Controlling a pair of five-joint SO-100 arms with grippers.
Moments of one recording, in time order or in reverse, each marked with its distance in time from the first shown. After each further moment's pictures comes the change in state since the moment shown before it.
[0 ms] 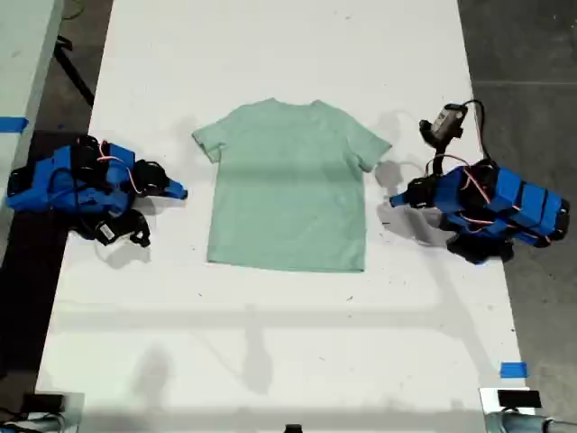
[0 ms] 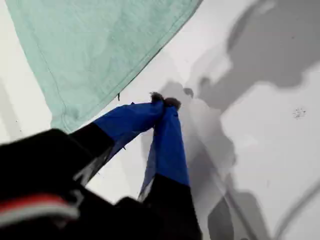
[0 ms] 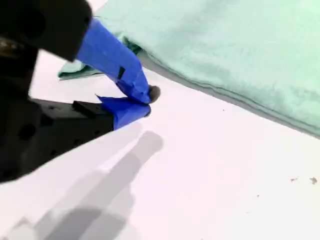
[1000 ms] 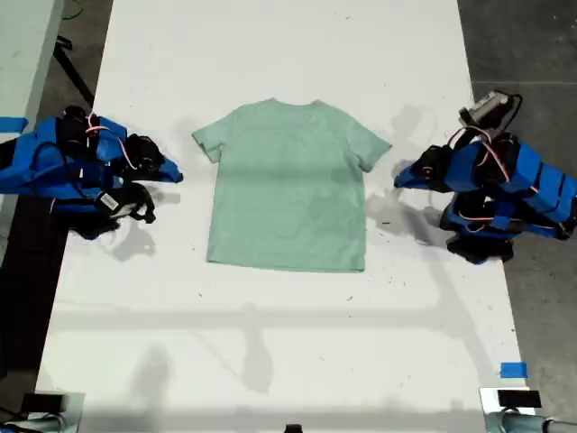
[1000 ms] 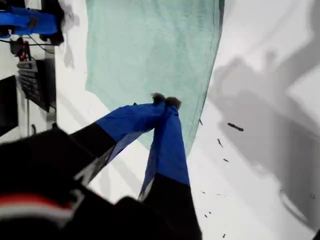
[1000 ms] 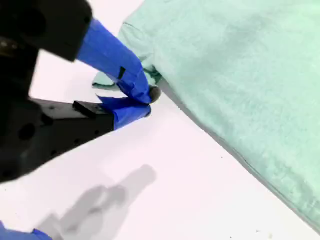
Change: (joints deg) arm 0 -2.1 -33.7 -31.7 1.1 -11.2; arm 1 1.9 -24.3 -29.9 3.2 34.9
